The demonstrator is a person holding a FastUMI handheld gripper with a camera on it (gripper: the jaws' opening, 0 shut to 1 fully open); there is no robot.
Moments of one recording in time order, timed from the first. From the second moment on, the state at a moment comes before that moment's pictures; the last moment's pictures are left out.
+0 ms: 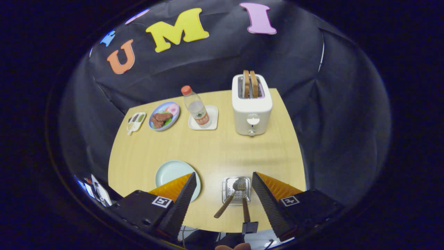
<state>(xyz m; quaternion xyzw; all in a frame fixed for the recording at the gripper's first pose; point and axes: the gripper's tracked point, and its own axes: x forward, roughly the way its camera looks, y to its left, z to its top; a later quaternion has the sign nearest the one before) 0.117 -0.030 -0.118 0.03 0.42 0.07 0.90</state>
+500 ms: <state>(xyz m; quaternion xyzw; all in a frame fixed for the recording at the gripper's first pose) 0.088 0.006 0.021 0.02 0.14 0.05 0.99</state>
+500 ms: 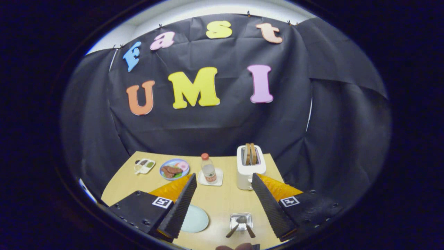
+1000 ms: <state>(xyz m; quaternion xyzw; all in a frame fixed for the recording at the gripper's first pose) 0.029 0.051 0.048 0.00 0.05 0.04 1.00</state>
